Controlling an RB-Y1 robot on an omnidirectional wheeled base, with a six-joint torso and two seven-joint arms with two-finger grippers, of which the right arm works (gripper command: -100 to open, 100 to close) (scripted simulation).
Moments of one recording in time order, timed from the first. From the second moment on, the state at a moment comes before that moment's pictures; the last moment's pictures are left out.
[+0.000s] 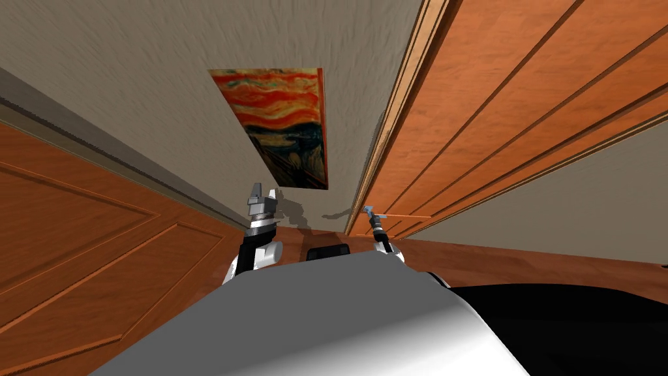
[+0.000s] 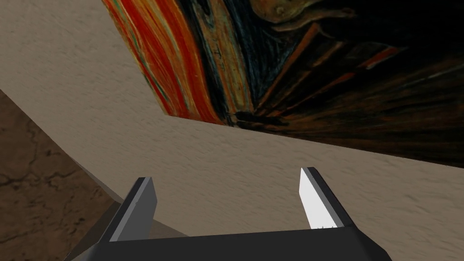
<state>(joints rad) 0.03 -0.30 -0.09 -0.66 -0.11 -0.88 -0.24</state>
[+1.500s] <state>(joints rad) 0.15 -0.42 0.02 -0.66 -0.06 -1.05 -0.39</state>
